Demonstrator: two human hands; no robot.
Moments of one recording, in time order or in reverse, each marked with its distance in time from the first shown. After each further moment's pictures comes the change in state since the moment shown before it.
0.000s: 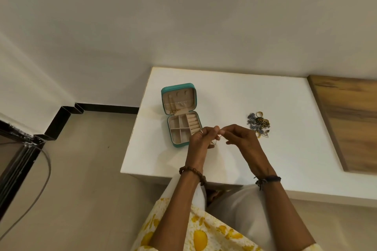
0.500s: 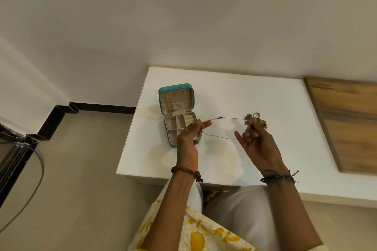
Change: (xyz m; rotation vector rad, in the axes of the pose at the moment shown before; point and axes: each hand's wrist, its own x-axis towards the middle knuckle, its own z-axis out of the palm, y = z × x) left_hand 0.011 0.007 -0.009 -0.387 0.148 -0.033; right_hand 0.007 0.003 -0.027 0.951 0.257 0.288
